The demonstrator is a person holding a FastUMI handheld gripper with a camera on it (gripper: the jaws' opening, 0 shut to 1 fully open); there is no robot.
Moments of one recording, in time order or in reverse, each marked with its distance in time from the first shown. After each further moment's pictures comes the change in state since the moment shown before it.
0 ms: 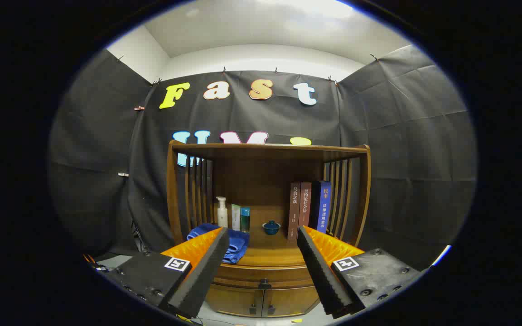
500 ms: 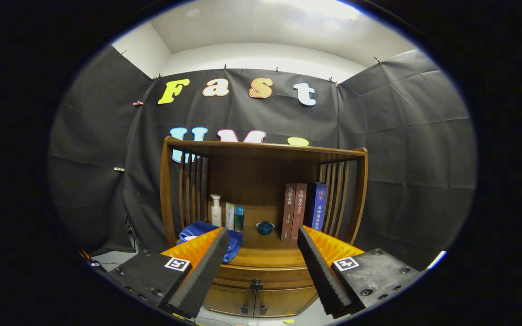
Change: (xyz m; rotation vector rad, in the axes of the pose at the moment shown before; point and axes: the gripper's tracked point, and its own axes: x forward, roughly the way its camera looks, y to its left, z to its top) arm 0.006 -0.011 -0.001 -0.041 0.027 -0.026
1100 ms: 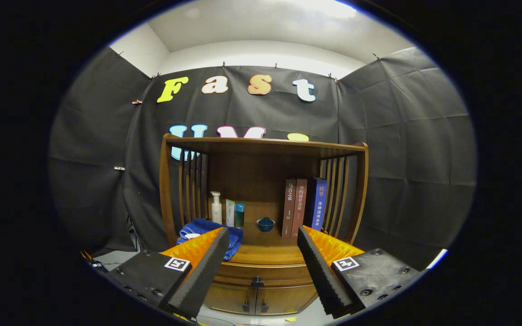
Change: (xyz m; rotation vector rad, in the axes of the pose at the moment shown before) arm -0.002 -0.001 -0.005 0.014 0.022 0.008
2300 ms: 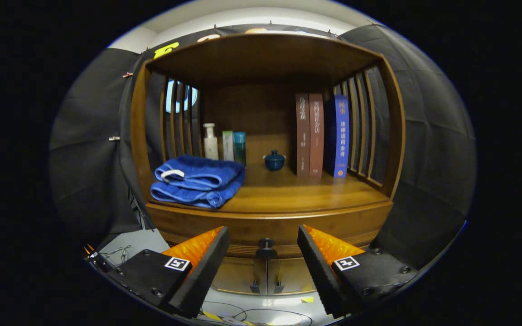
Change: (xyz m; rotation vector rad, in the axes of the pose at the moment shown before) arm 0.087 0.013 -0.227 0.062 0.323 0.039
